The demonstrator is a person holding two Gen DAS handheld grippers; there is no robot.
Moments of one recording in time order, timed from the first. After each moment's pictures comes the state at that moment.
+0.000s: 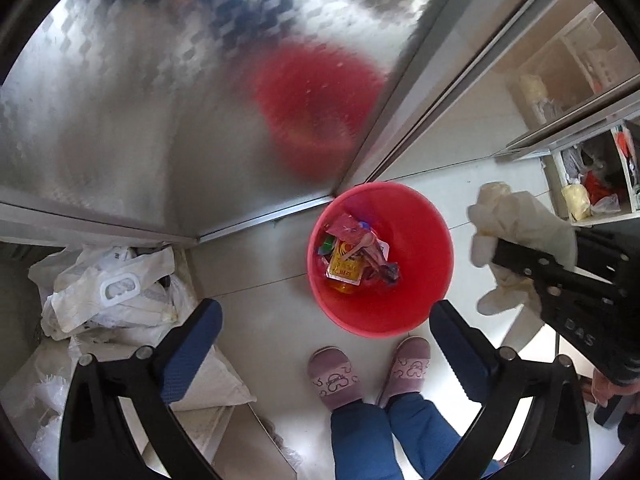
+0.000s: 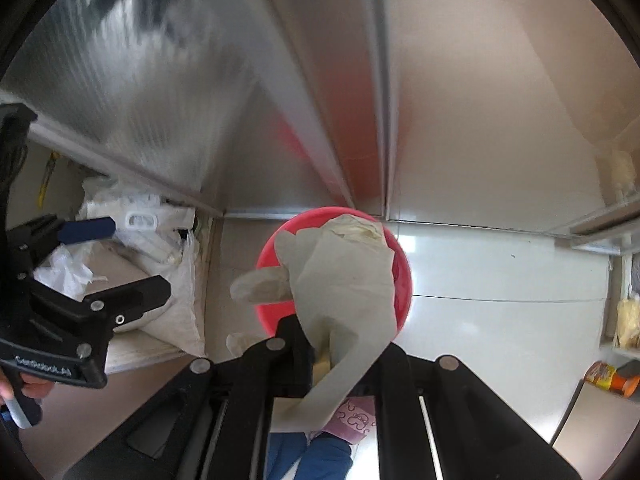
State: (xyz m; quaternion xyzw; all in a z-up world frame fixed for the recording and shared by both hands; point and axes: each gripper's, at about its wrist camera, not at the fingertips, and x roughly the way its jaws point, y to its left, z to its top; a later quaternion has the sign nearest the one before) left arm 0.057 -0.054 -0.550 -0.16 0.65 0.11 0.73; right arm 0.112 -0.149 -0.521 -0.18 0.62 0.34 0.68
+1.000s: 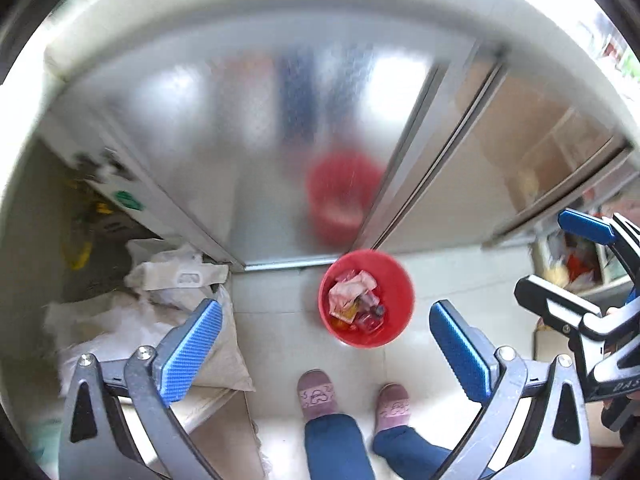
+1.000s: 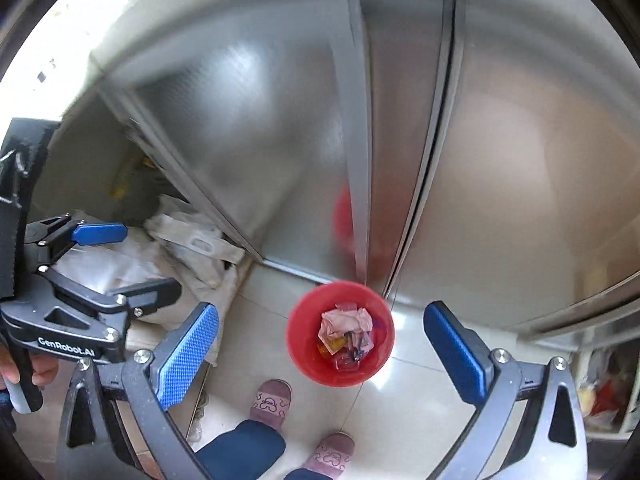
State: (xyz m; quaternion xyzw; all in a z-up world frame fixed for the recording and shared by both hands) left arm -0.021 -0.096 -0.314 -0.18 0.53 0.23 0.79; right arm 0.063 -0.195 -0.282 -0.22 0.46 0.44 0.74
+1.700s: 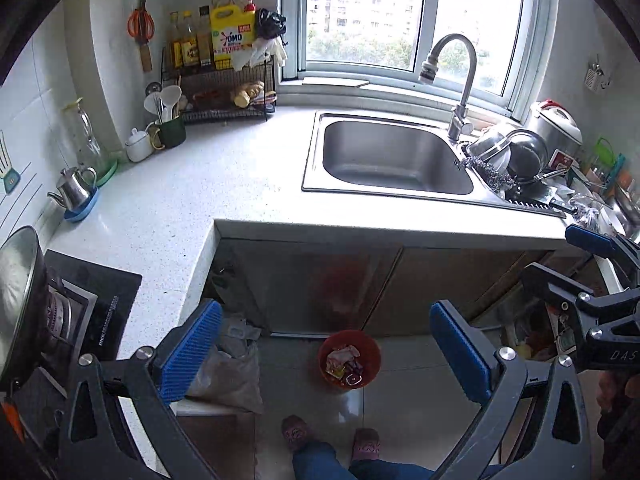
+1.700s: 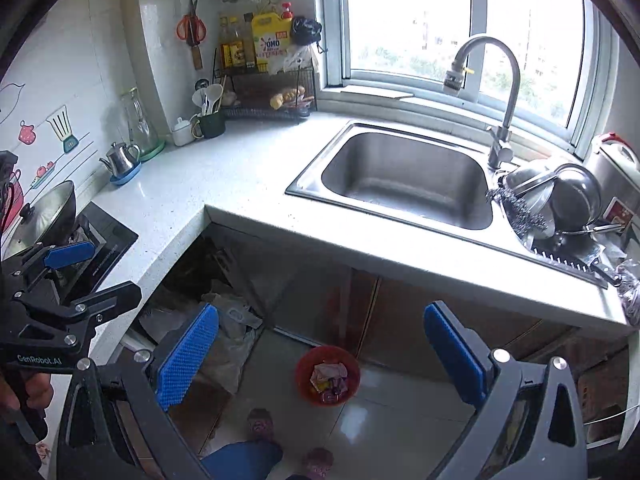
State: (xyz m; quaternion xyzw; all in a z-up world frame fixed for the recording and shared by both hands) left arm -0.107 -0.187 -0.007 -0.15 0.38 0.30 0.86; right arm -0.023 -0.272 0.009 -0.20 0.33 0.45 0.81
